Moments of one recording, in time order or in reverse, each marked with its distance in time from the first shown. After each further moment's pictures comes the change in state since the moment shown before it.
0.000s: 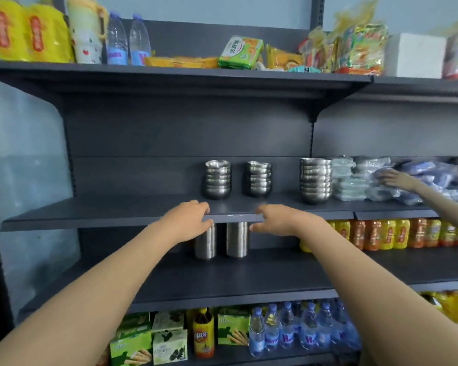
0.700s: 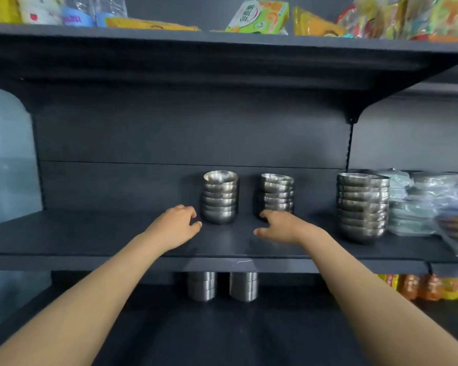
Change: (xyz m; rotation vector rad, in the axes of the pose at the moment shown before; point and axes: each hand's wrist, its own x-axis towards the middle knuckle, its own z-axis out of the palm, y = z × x) left_hand 0.215 -0.078 0.066 -0.069 0.102 -0.179; right_hand 0.250 0.091 0.007 0.060 0.045 -0.039
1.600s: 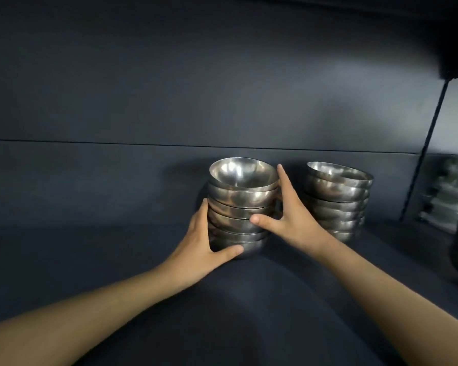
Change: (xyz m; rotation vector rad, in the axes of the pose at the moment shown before) left_hand 0.206 -0.081 0.145 -0.716 -0.082 0.154; right_hand 0.240 0.016 0.066 0.678 0.337 -0.190
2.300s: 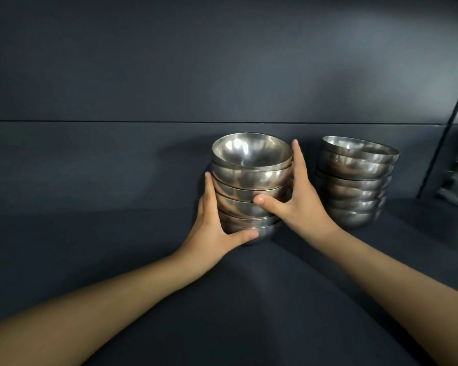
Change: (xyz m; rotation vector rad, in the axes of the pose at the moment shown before) left_hand 0.011 -0.008 0.016 -0.158 0.095 0.027; right_hand 0.003 0.005 0.021 0.078 0.155 -0.035
